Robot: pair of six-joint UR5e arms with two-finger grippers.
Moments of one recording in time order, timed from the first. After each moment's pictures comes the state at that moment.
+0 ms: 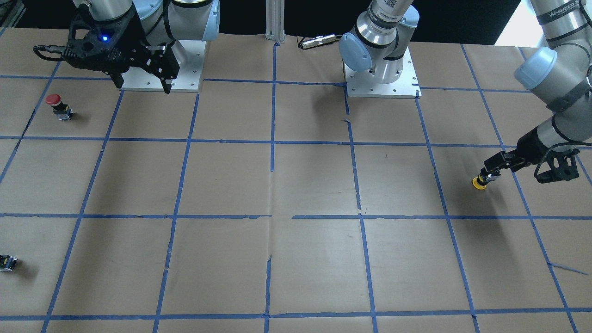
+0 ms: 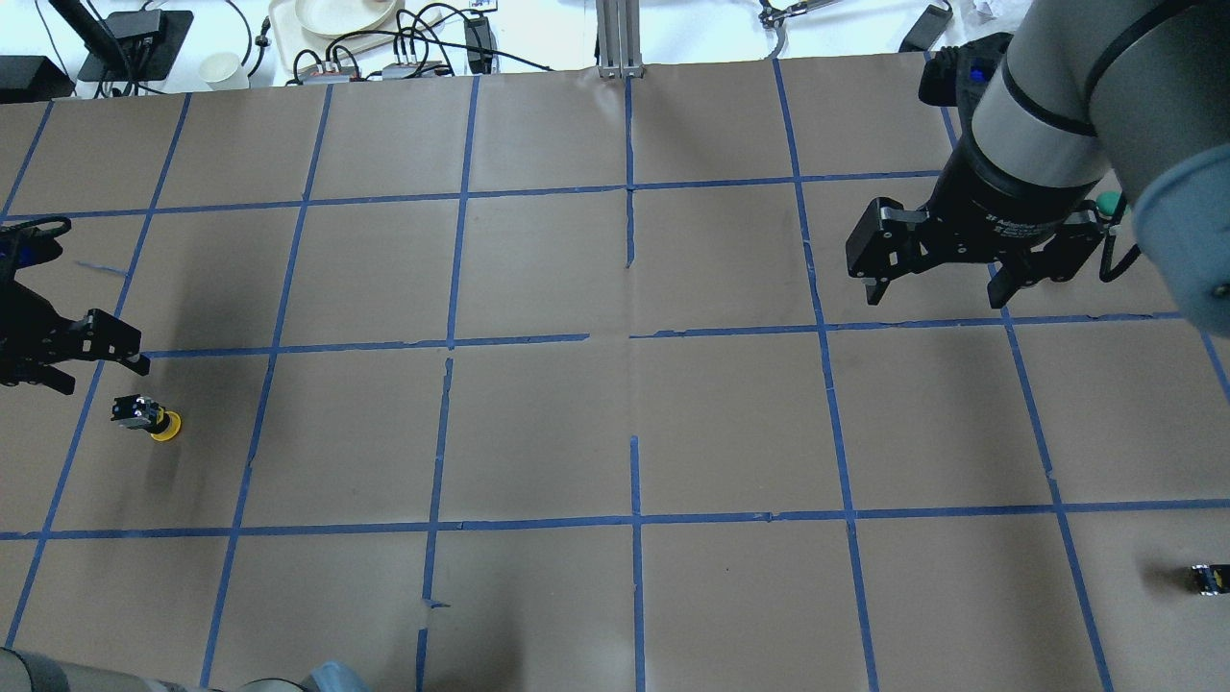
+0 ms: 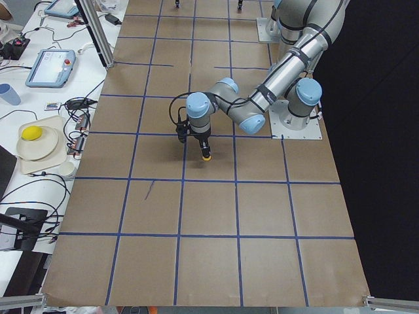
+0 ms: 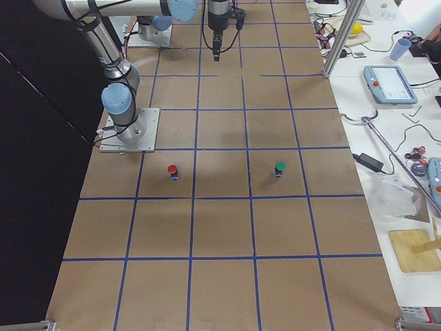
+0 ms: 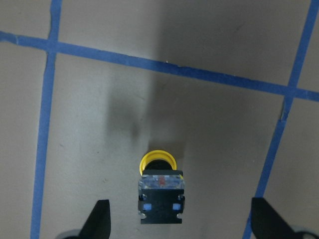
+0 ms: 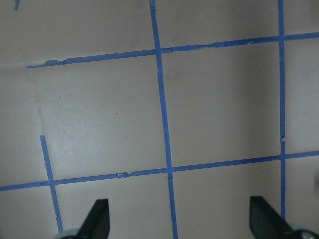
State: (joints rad) left arm -0.86 -1.80 -1.93 -1.07 1.56 0.53; right arm 1.58 -1.73 1.72 -1.54 -1.59 0.10
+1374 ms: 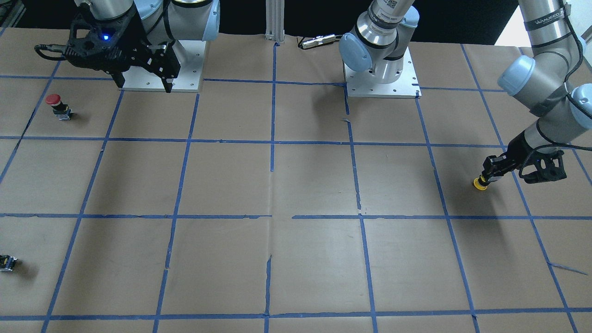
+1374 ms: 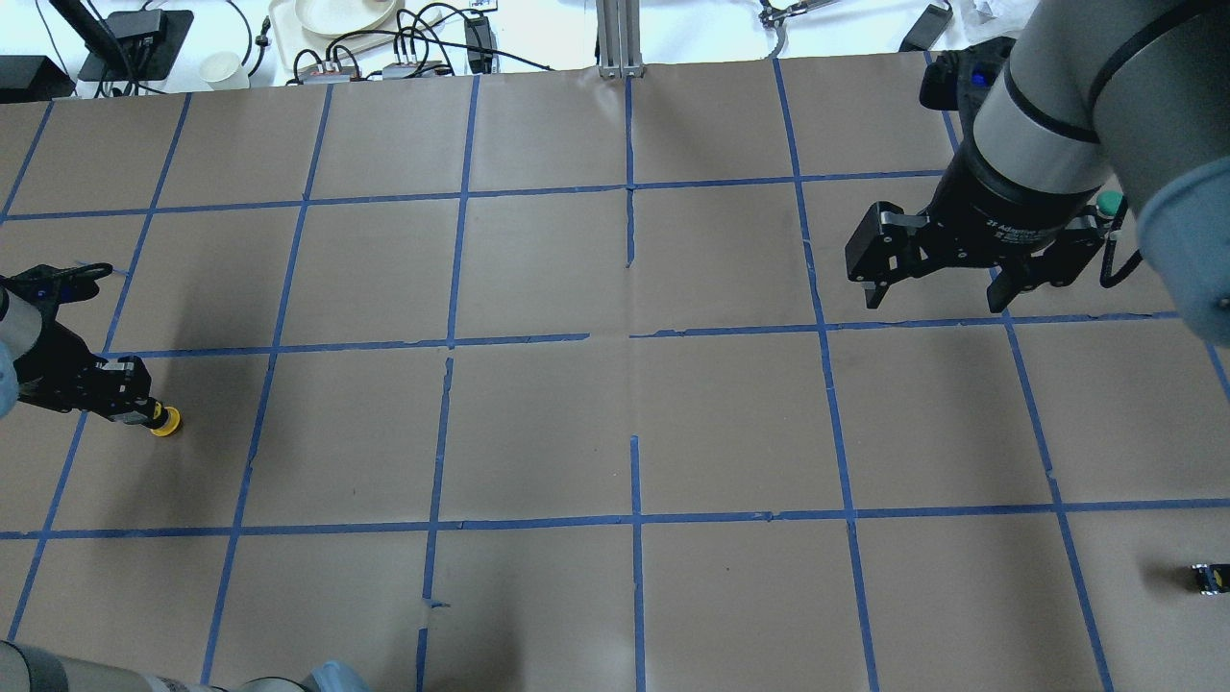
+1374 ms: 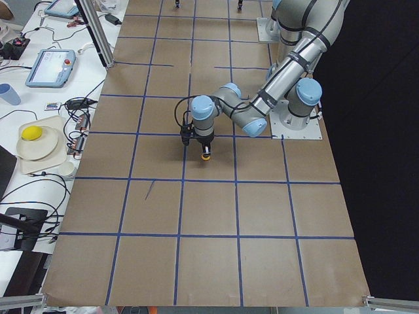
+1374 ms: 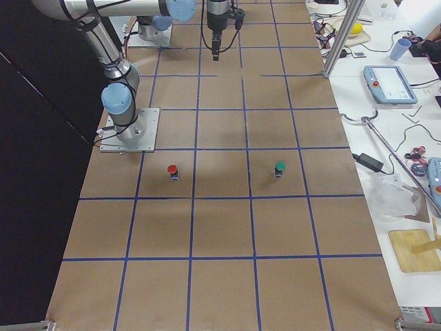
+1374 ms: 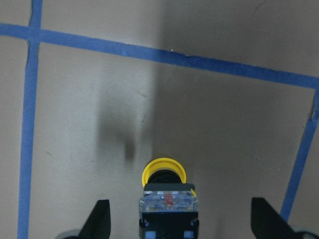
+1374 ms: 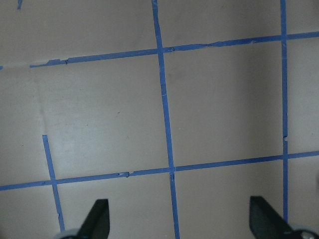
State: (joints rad) left arm -0.86 -1.80 -2.01 -0.95 1.60 0.58; right arm 1.58 -1.74 1.72 -1.55 -1.58 0.10
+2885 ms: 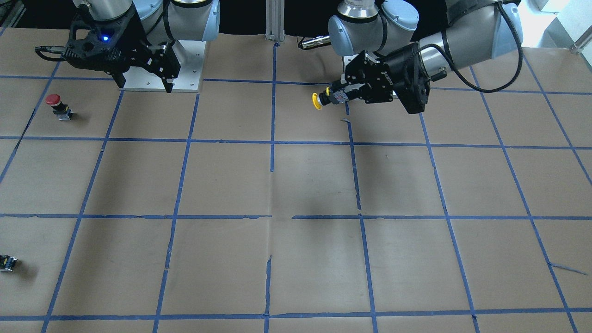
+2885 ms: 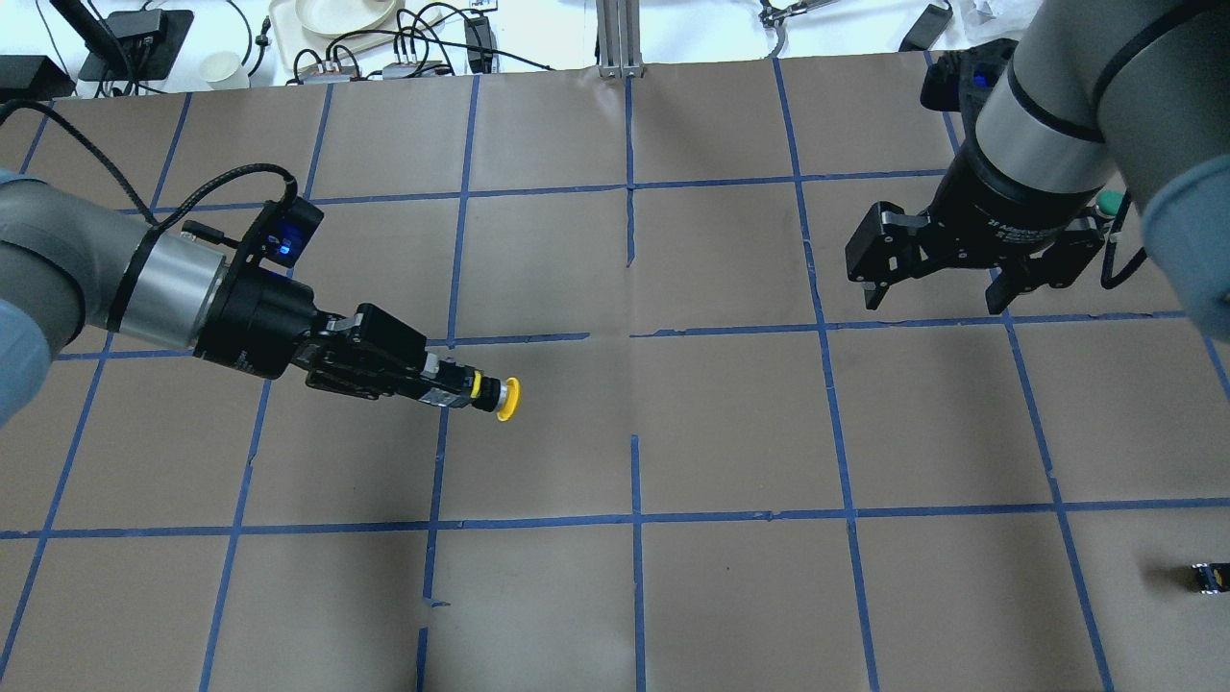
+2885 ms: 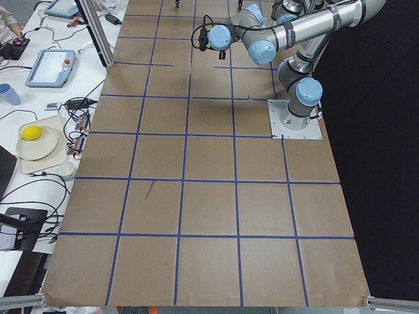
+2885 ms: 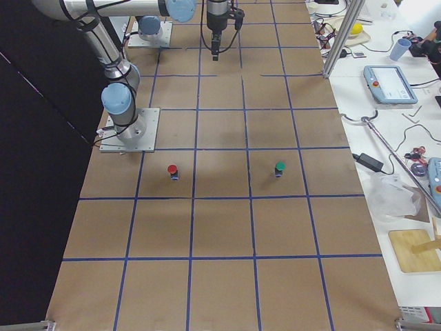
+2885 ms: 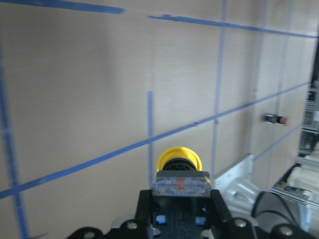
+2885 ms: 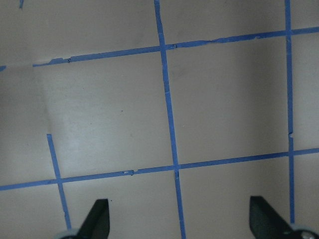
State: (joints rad) left arm -1.34 -1.36 -1.97 -1.84 0.75 0.58; right arm 1.57 -1.73 1.72 -1.54 -1.55 0.14
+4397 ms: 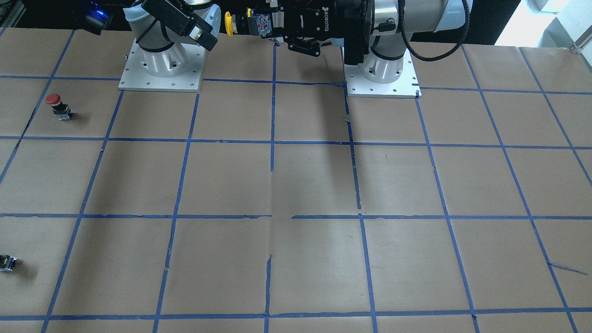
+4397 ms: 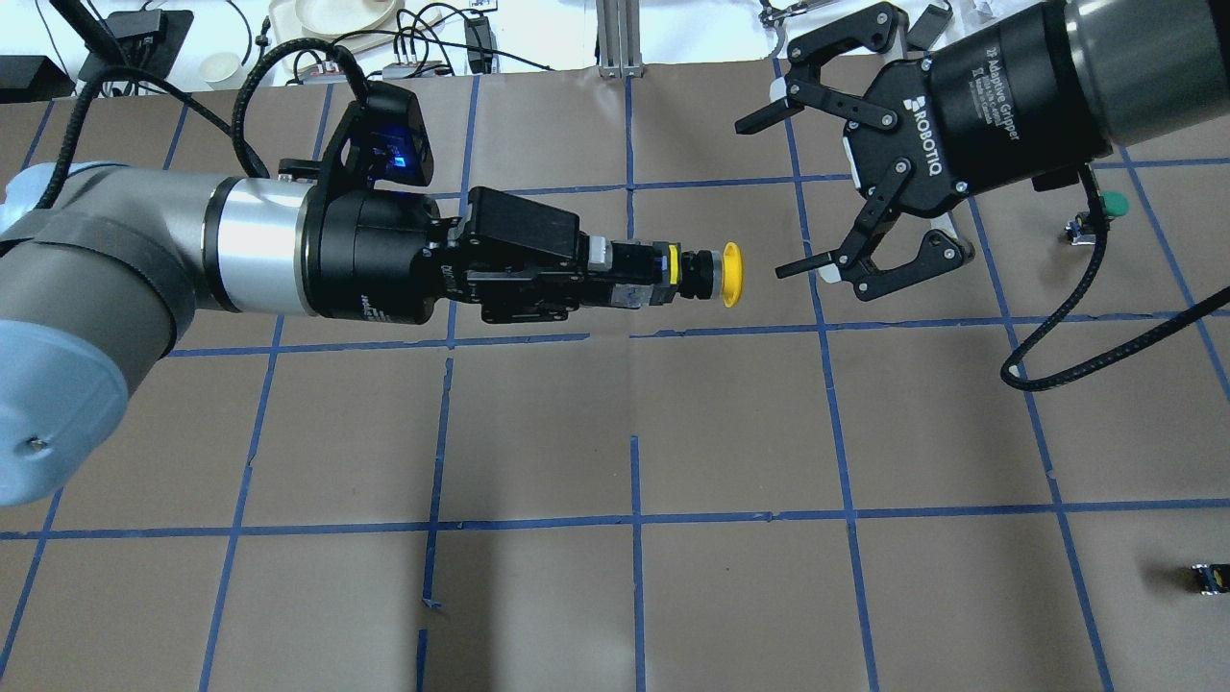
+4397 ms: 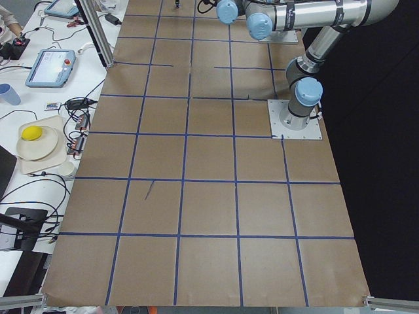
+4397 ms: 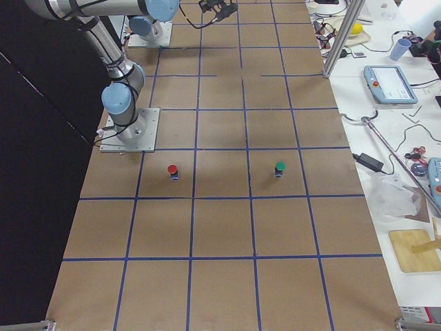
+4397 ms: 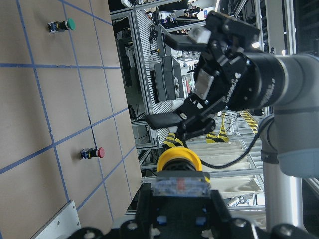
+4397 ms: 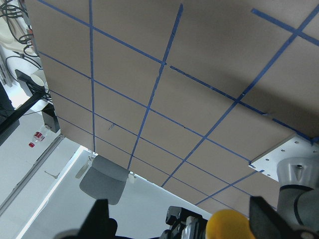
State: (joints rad) left arm -1.54 -1.34 -1.93 -1.85 0.19 0.55; right arm 1.43 -1.84 1.73 -1.46 -0.69 1.00
